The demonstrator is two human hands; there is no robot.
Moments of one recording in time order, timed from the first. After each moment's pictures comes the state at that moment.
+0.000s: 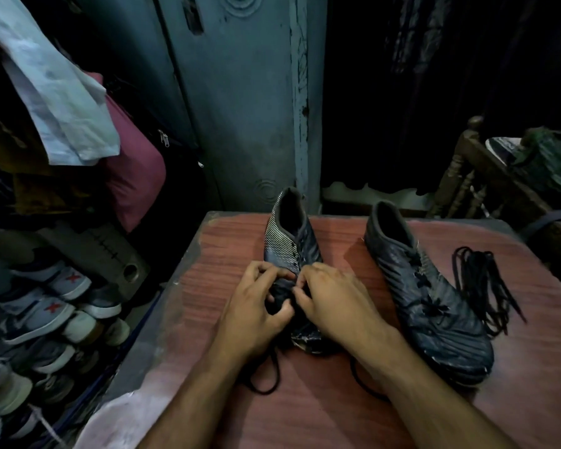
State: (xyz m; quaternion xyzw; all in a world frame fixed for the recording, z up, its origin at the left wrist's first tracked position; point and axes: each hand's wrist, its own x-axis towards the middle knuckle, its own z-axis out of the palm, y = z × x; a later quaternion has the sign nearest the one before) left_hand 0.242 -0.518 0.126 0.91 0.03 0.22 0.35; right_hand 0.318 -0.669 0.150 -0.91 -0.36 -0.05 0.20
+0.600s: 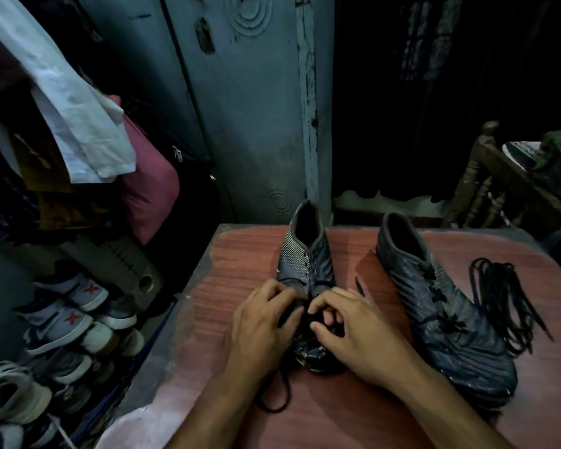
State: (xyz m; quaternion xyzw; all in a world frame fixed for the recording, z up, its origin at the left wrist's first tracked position) left_hand 0.239 -0.521 0.124 0.94 0.02 0.29 0.19; right_hand 0.311 -0.697 0.141 -0.85 -0.40 0.01 0.35
